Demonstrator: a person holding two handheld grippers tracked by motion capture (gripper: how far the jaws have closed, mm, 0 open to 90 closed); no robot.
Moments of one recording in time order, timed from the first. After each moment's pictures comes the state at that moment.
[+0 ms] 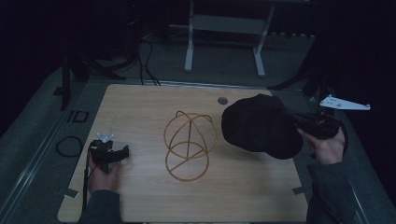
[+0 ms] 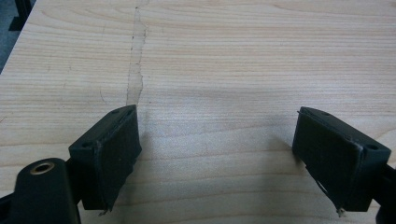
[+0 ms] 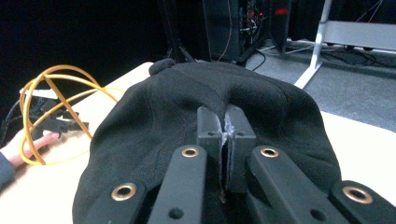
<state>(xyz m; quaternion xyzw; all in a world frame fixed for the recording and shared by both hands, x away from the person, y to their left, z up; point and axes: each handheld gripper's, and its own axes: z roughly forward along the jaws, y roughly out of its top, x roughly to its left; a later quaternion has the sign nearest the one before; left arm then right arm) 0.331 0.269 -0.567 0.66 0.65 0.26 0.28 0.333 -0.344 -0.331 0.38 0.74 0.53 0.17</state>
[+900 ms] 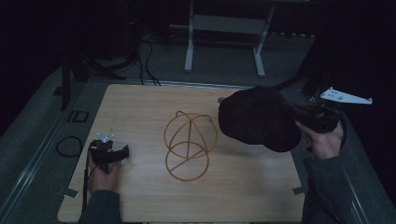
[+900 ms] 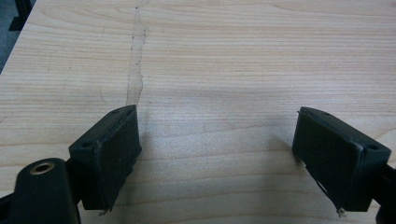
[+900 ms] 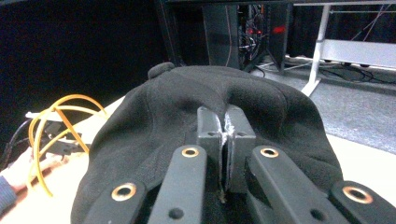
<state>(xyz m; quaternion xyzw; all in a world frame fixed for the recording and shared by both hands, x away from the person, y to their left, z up) 0.331 0.269 -0.567 0.66 0.65 0.26 0.28 0.337 -0.331 -0.312 0.38 0.72 0.55 0.18</state>
